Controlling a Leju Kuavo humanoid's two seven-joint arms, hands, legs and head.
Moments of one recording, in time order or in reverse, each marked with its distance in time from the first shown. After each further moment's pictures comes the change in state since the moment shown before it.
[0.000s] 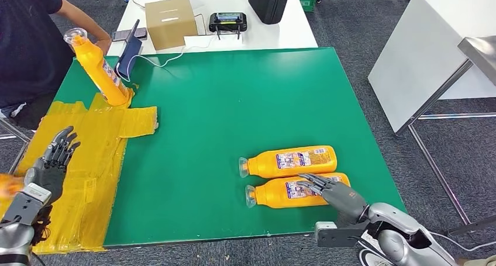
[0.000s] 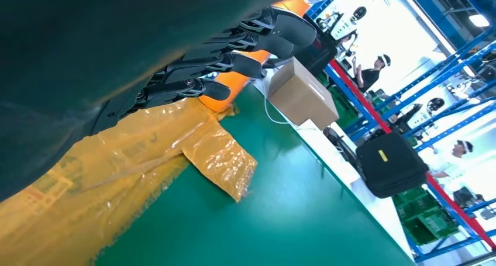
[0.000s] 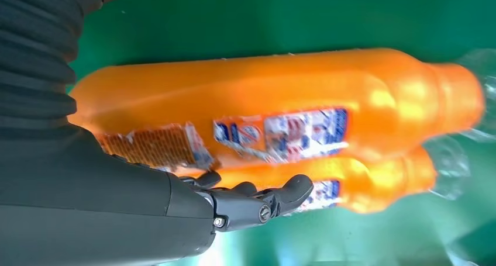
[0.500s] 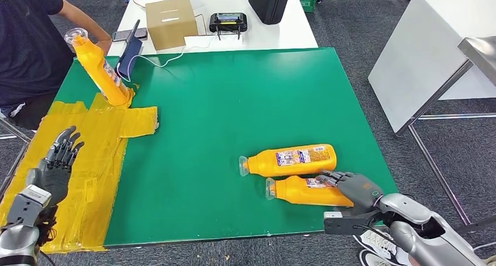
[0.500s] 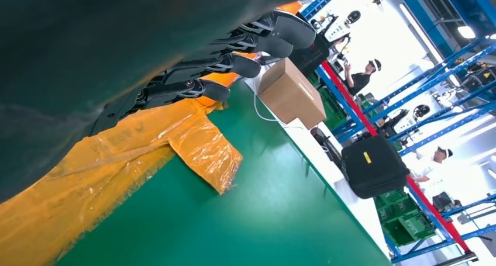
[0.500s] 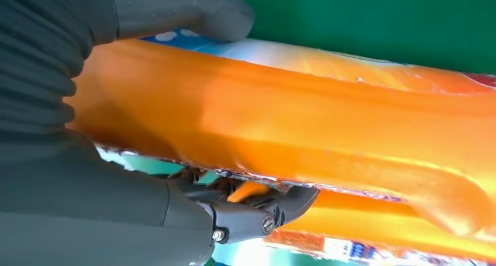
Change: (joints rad) left arm 0.006 -0.041 0.011 -0.021 0.016 -0.018 0.002; right arm -0.077 -0.093 0.030 0.083 0.154 0.072 0.126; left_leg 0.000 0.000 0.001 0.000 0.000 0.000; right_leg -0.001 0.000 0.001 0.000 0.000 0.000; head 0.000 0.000
